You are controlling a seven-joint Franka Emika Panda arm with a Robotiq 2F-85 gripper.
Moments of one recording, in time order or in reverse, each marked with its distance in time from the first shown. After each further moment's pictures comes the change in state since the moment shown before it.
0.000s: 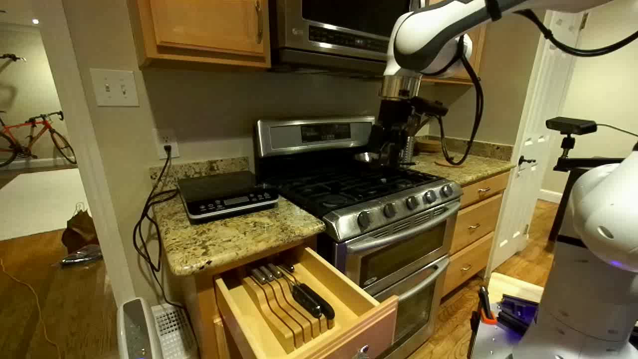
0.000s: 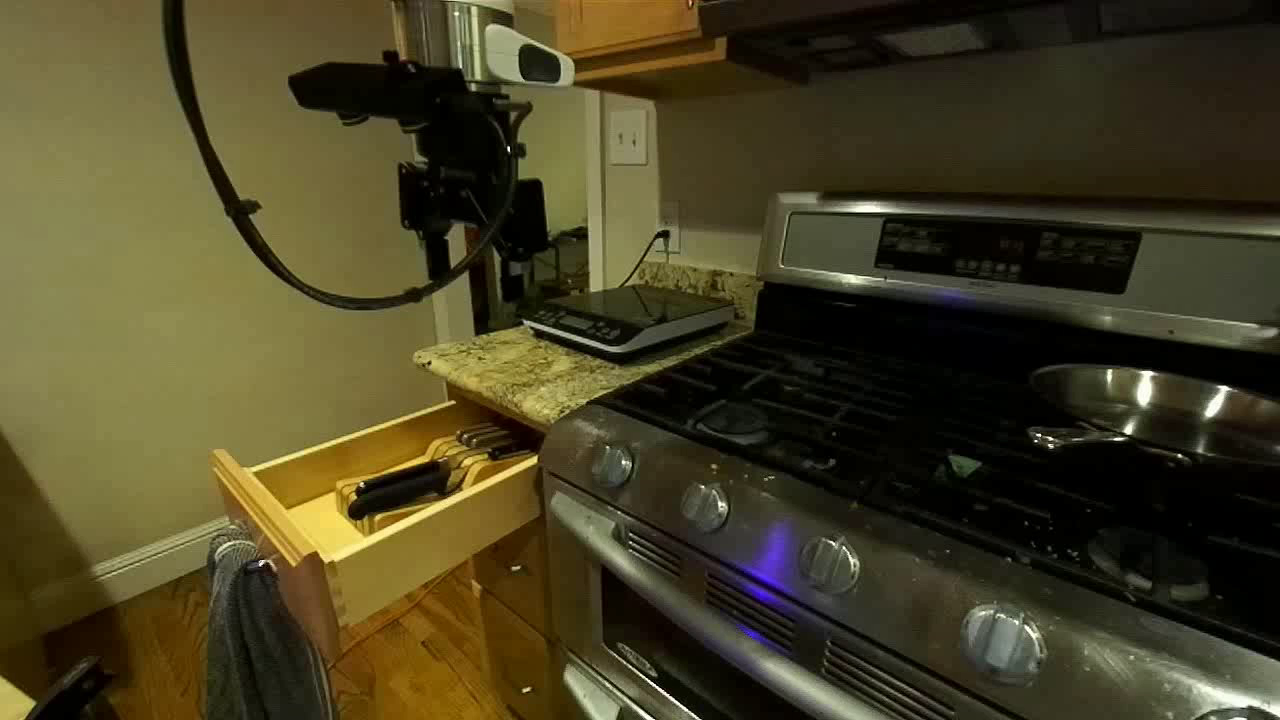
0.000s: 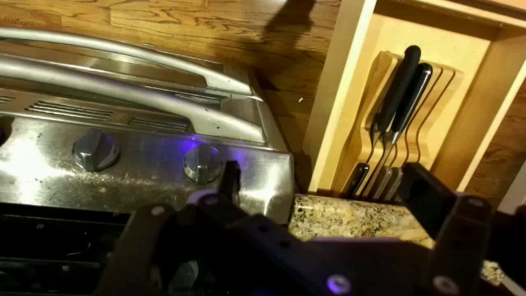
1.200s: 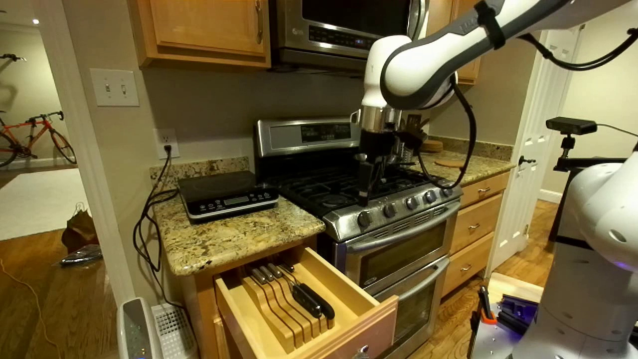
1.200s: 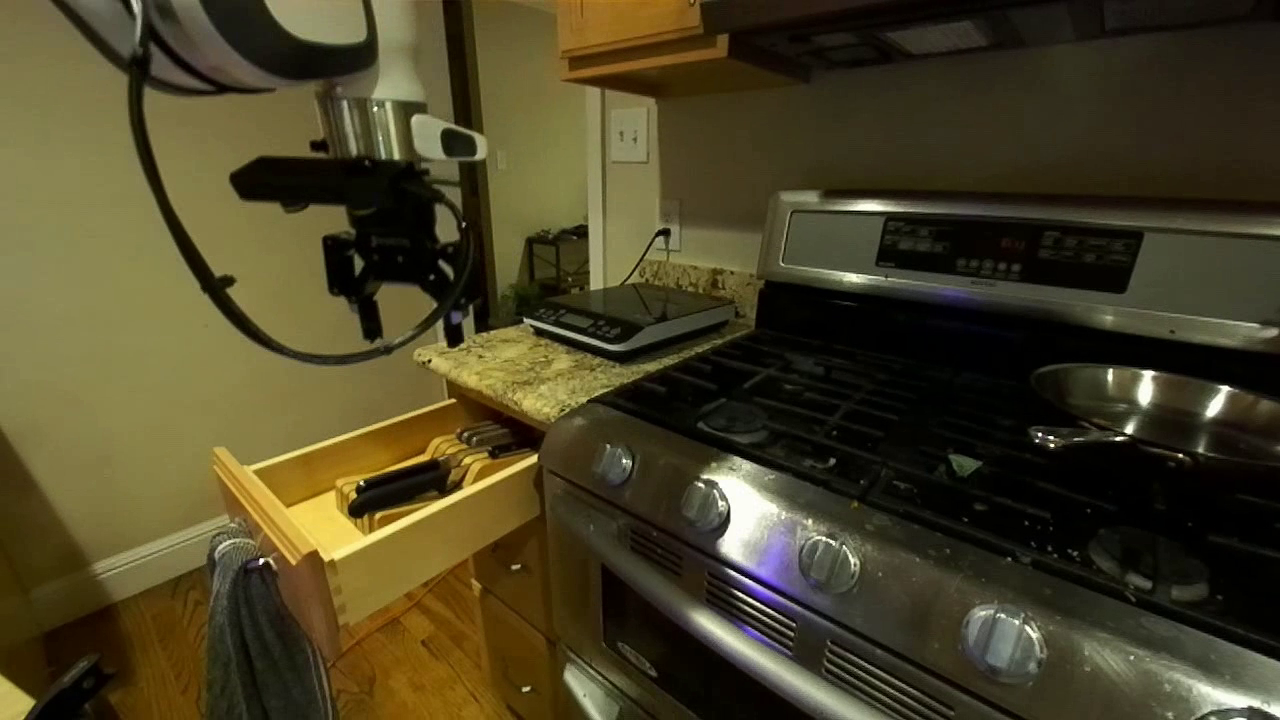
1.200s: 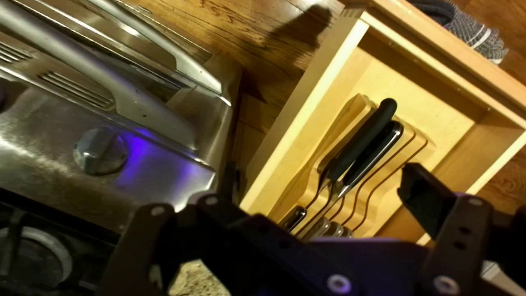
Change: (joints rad) arm 0.083 0.020 0.150 -0.158 -0.017 0.181 -0.097
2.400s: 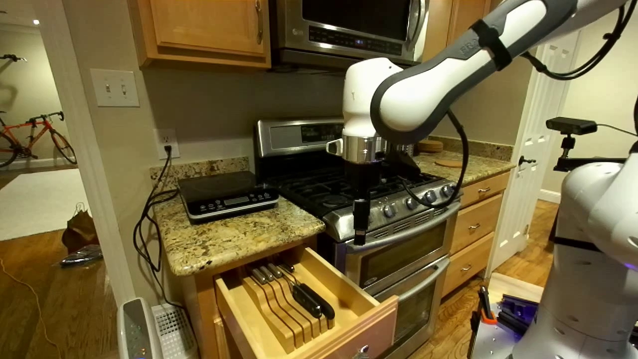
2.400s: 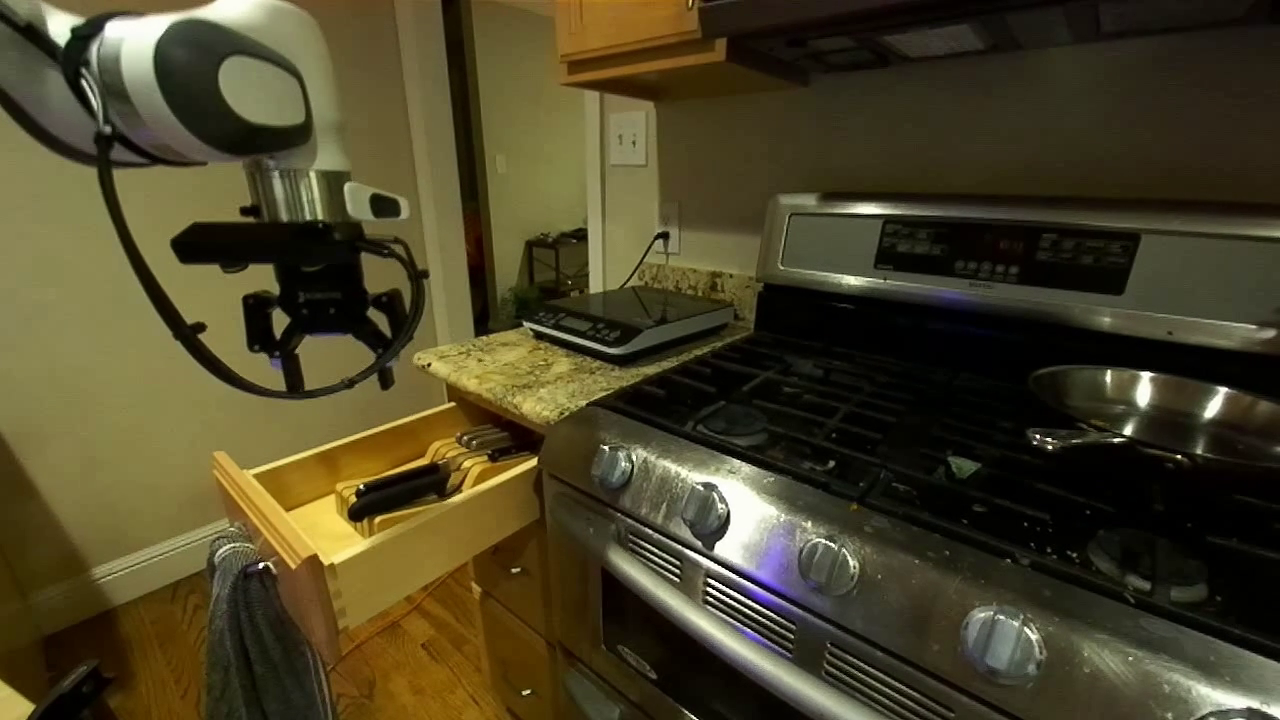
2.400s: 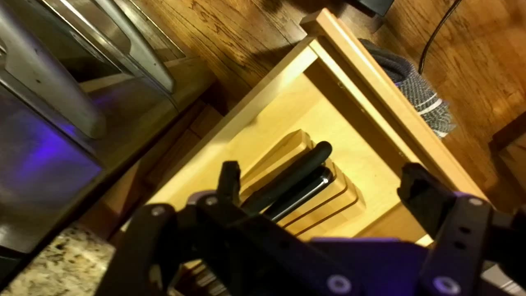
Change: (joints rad) arm 0.134 0.076 0.095 -0.052 0.000 0.055 -0.071
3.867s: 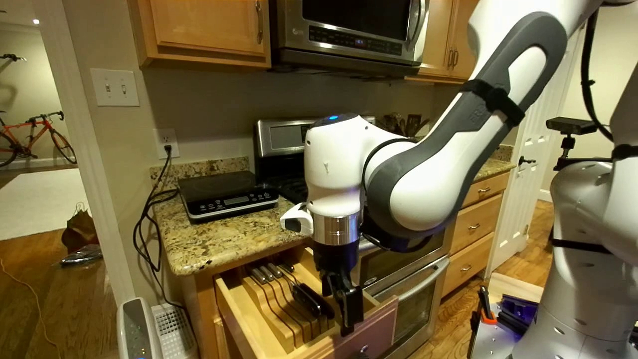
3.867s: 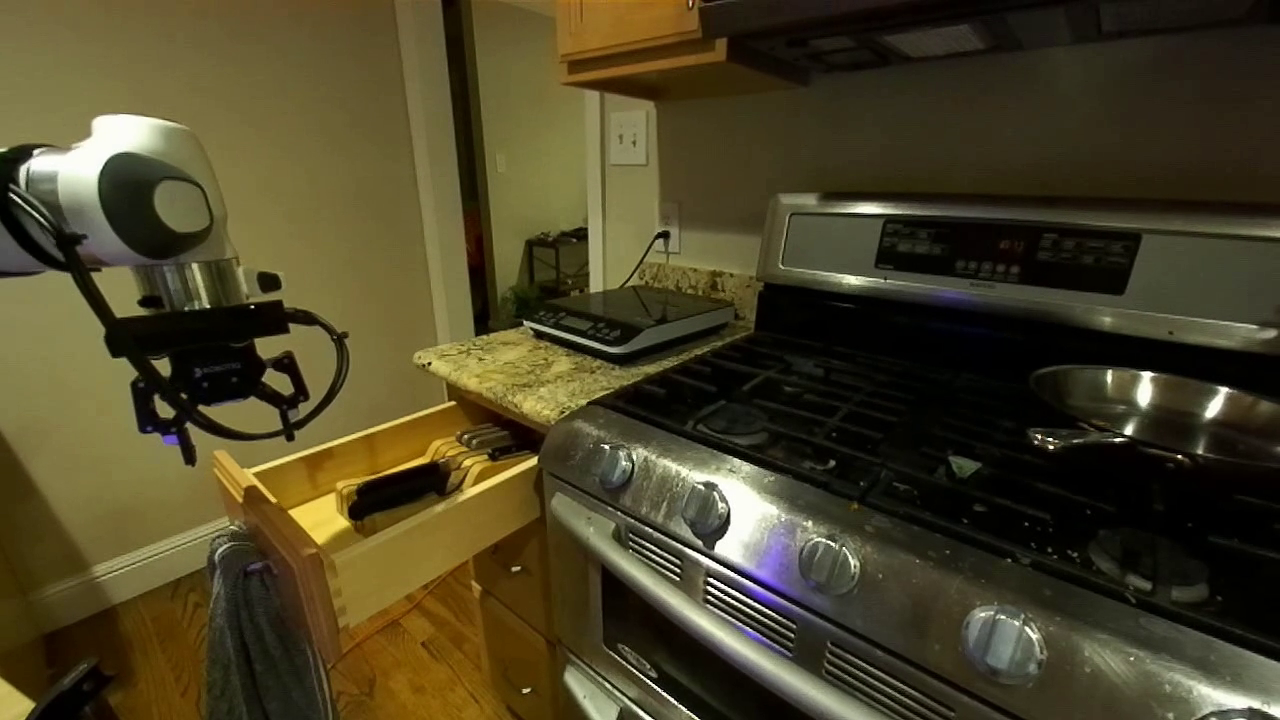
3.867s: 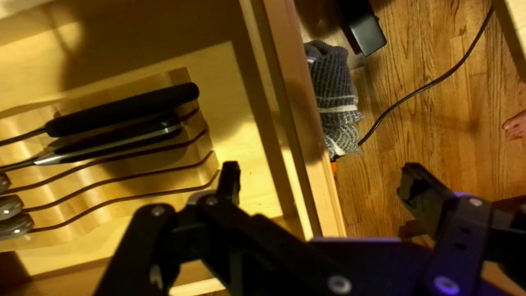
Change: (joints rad) arm 0.174 0.270 0.198 0.009 -0.041 0.242 -0.092
